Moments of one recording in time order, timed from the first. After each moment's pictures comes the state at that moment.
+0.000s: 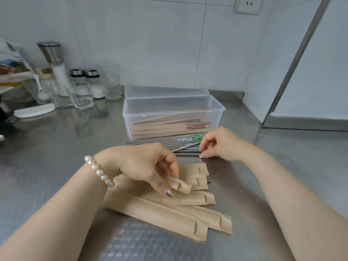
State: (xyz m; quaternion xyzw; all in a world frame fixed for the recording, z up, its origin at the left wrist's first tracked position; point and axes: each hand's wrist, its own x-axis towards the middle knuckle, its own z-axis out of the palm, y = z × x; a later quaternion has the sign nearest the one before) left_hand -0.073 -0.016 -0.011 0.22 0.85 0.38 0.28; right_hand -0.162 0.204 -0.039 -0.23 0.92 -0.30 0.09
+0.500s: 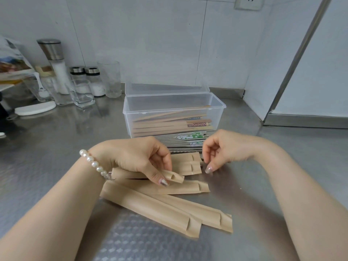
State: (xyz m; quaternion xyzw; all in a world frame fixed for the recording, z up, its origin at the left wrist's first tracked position) left_hand -0.079 -0.027 -0.013 0.21 0.86 0.39 0.27; right_hand -0.143 0.210 -0.016 -0.29 0.88 -0.27 0.25
